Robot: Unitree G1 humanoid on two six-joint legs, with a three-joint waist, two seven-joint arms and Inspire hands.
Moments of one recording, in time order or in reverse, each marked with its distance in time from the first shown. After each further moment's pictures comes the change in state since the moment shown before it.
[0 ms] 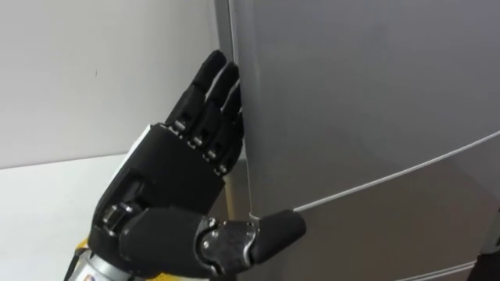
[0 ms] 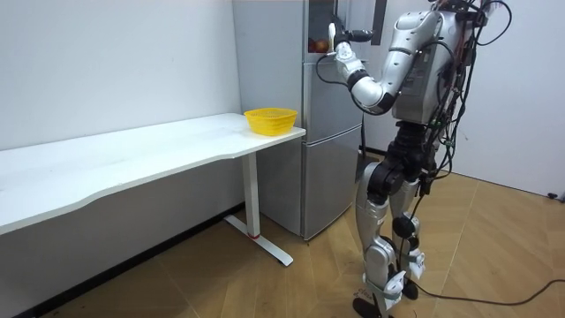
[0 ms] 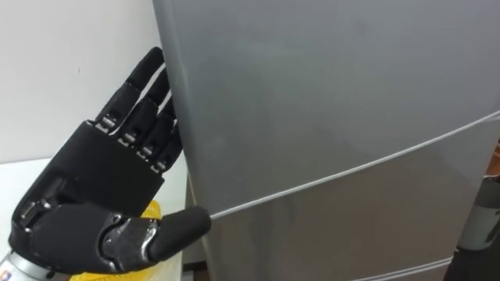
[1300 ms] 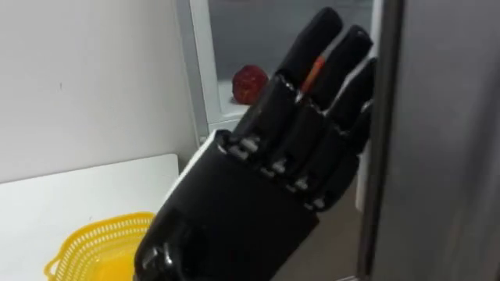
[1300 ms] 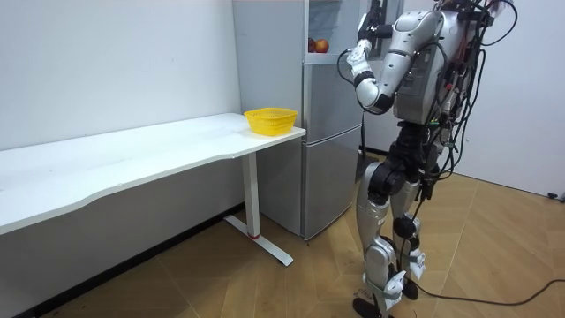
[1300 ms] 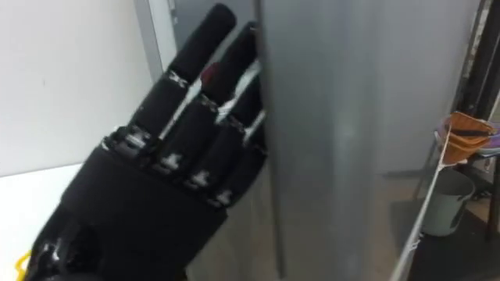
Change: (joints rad) left arm -0.064 -0.102 -0.233 0.000 -0.040 -0.100 -0.344; right arm -0.013 0.028 0.042 -0.013 -0.024 -0.001 0.005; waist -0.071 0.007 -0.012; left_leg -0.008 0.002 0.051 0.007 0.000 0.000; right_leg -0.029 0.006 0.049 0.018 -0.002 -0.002
